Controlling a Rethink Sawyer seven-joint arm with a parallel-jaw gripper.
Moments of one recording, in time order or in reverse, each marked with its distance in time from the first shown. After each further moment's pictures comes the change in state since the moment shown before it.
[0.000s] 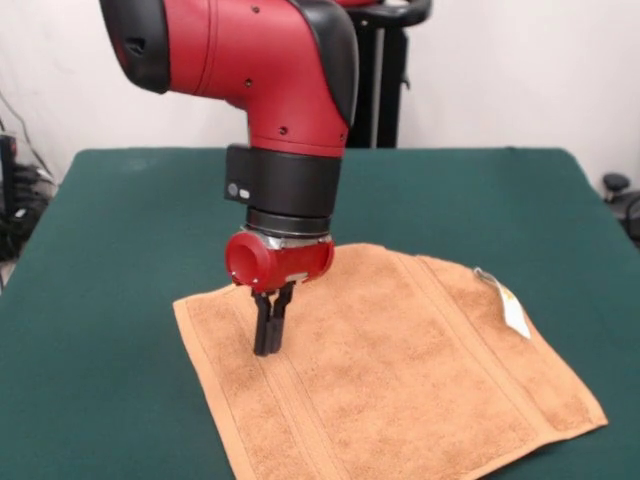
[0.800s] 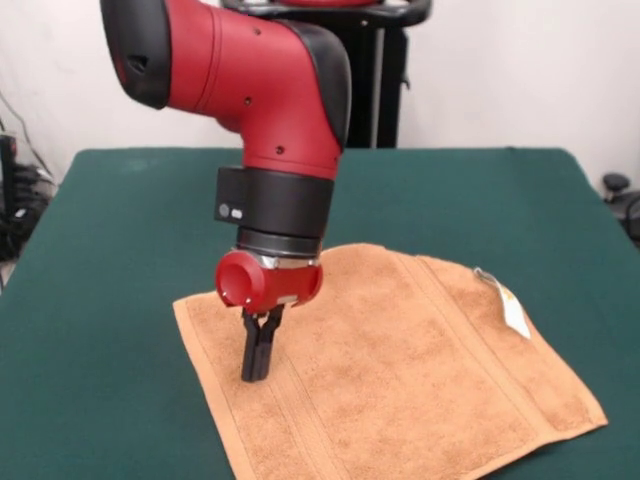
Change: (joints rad) arm 0.076 0.061 -0.107 -0.078 0.000 -0.130 0.000
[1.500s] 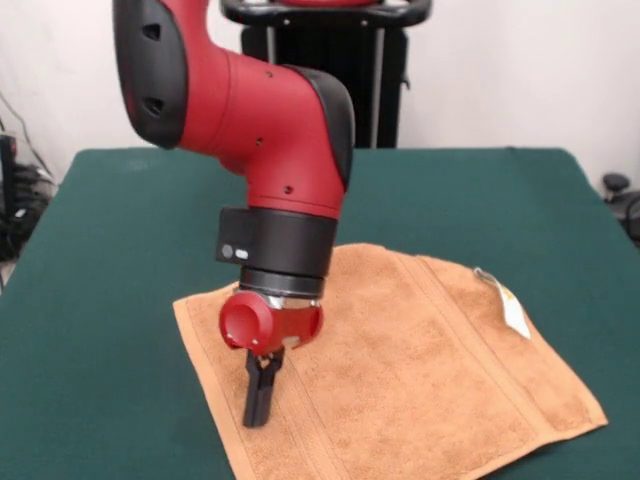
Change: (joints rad) arm 0.064 0.117 -0.089 -0.140 0.000 -0.090 0.000
